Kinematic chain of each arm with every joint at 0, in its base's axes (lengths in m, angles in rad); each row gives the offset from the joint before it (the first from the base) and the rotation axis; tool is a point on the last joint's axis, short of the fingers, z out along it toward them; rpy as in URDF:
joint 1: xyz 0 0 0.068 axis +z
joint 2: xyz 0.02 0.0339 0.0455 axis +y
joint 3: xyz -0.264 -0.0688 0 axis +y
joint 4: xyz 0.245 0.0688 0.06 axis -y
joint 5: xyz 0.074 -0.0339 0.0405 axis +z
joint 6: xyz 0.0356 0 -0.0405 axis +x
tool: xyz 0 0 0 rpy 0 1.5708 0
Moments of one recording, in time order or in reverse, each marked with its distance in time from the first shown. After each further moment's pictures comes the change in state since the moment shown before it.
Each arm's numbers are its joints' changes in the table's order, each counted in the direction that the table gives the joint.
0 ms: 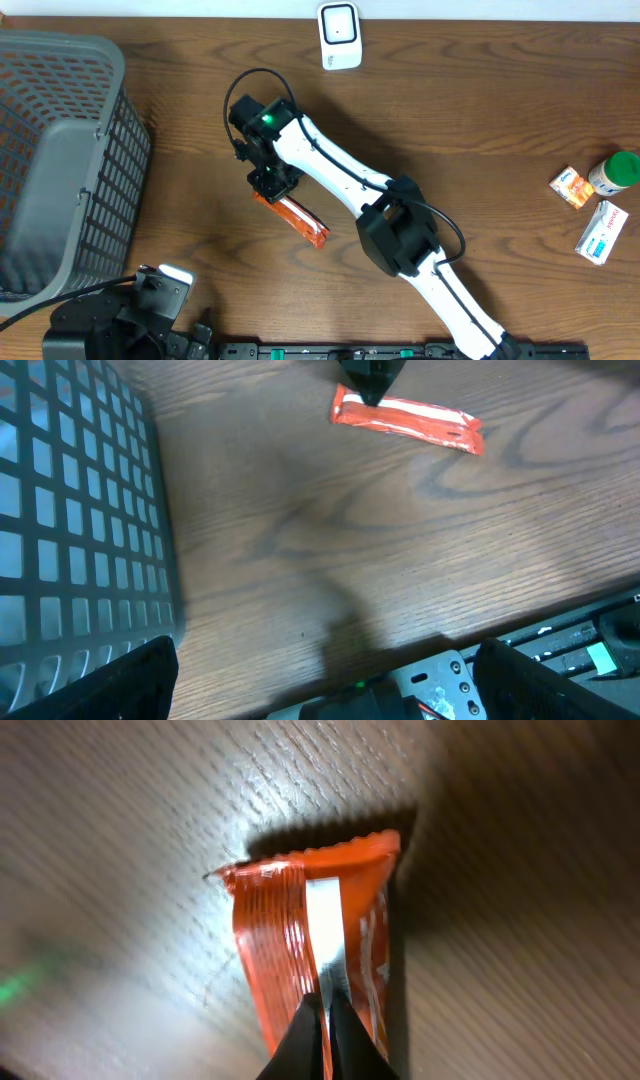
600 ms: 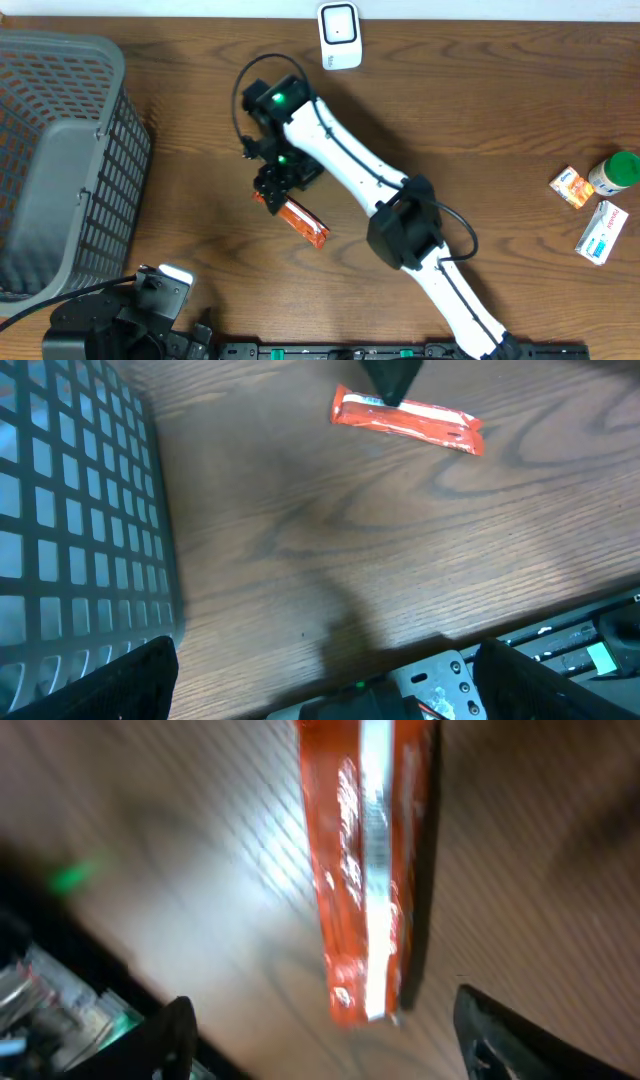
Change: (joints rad) left arm 0.000 0.000 0.000 0.000 0.000 0.000; right arm -0.057 0.012 -0.172 -0.311 0.126 -0.139
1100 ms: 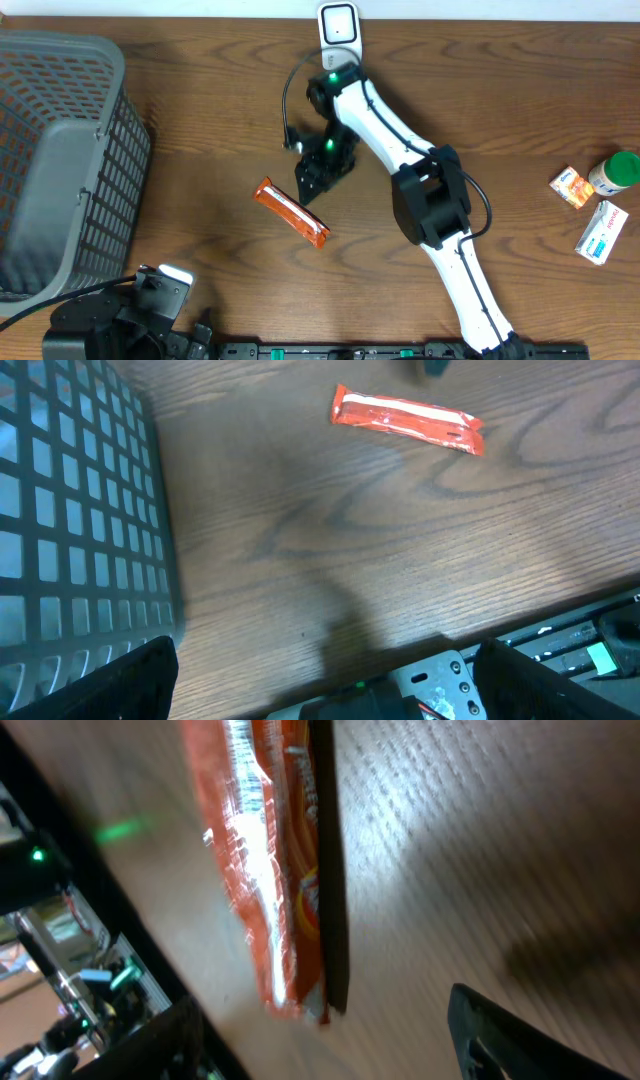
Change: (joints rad) left arm 0.000 0.000 0.000 0.000 0.000 0.000; right arm -0.198 0.000 0.279 0.097 0.257 -0.309
